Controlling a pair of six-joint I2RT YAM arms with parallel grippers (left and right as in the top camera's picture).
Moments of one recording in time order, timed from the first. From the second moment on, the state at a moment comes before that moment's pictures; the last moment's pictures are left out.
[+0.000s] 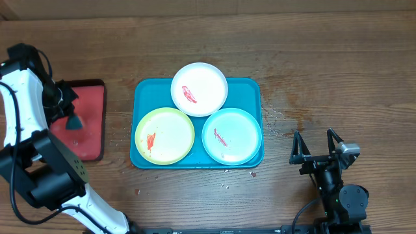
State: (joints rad) left arm 0.48 1.99 1.74 -1.24 -0.03 -0.31; right arm 0.09 0.01 0.02 -0.03 -0.07 0.27
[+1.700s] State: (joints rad) left arm -0.10 1.87 1.75 -1.40 0.18 -0.34; right arm 0.09 0.01 0.02 -0.03 -0.07 0.27
